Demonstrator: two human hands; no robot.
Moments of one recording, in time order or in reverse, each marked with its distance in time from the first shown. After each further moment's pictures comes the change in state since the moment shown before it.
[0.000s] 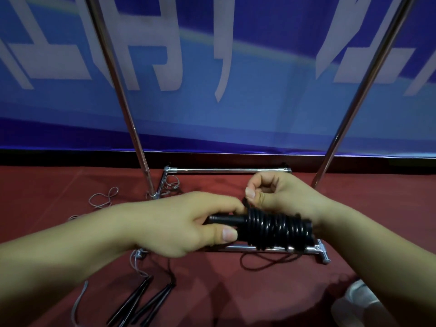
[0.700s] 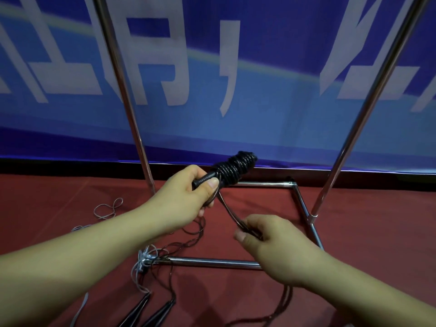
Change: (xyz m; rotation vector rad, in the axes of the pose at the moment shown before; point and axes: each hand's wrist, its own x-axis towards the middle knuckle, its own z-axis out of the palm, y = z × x) left_hand 0.032 -0.039 -0.011 -0.249 0.773 -0.189; right_hand -0.015 0.014 0.031 -0.712 0.145 -0.004
